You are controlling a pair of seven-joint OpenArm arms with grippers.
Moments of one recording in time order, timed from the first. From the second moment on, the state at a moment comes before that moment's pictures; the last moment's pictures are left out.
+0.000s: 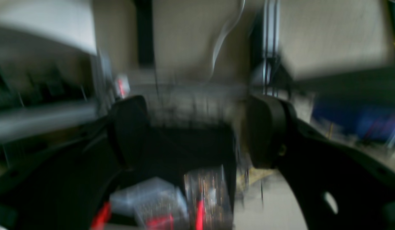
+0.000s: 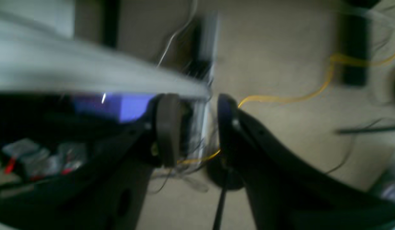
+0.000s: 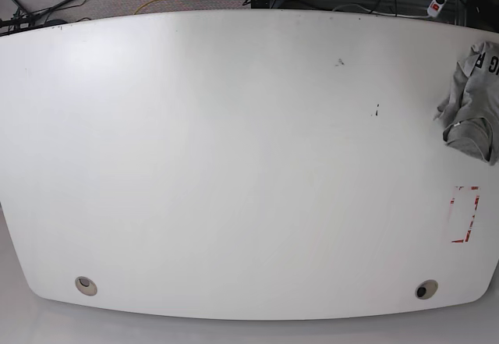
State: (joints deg) left arm 65.3 -0.6 -10.6 97.2 2.9 -4.3 4.4; right arm -62.3 5.9 17.9 92.1 8.8 33.9 0.2
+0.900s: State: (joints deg) left arm 25.9 -2.0 -10.6 45.7 3.3 -4.4 12.8; right arm -27.0 7.8 11.0 42.9 -2.0 28.8 1.6
